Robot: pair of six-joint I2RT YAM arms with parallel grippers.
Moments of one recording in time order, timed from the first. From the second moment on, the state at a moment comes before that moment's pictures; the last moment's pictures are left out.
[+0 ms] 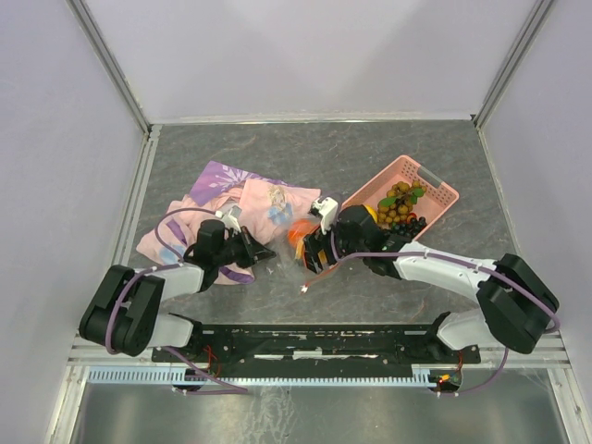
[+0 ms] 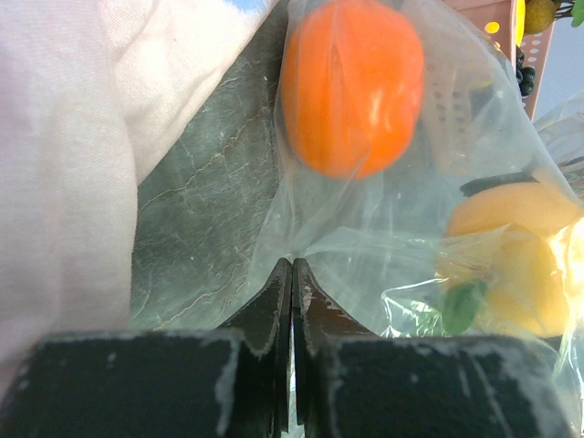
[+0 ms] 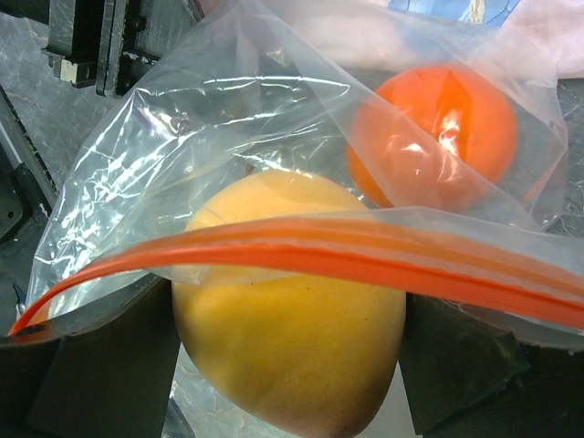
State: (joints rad) left arm -0.30 1.35 0.30 0.46 0.54 -0.78; right arm 0.82 1.39 0.73 0.10 -0.24 0.19
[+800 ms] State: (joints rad) left arm -0.29 1.18 0.28 0.43 0.51 -0.78; right arm 0.73 1.33 0.64 0.16 -0.34 0.21
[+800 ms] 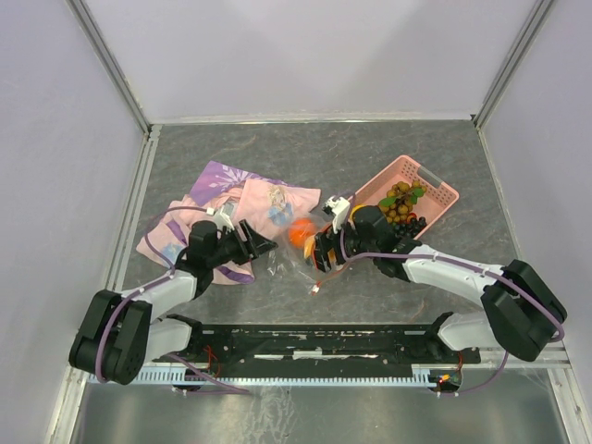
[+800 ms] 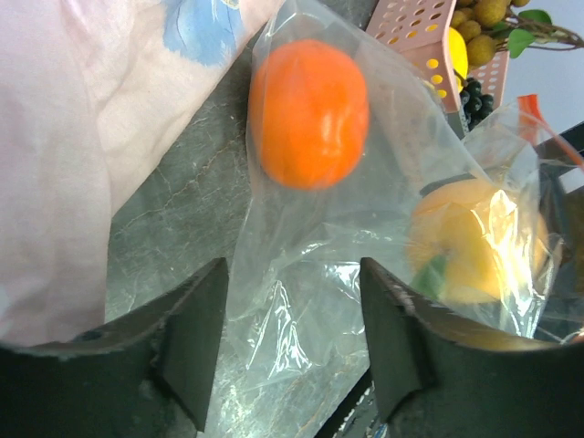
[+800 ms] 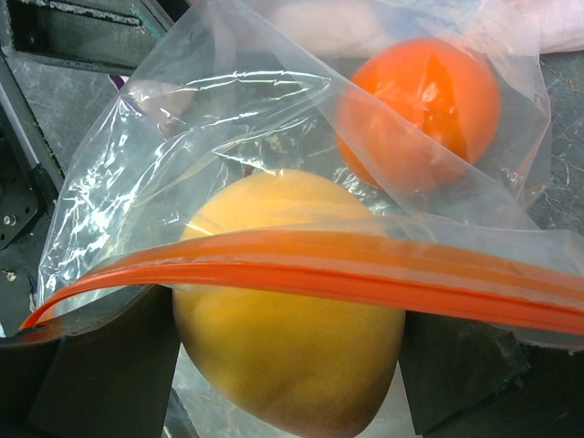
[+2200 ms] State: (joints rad) left arm -0.29 1.31 0.22 0.60 0.61 -0.85; right arm 0.66 1.37 0.58 0.32 -0.40 0.35
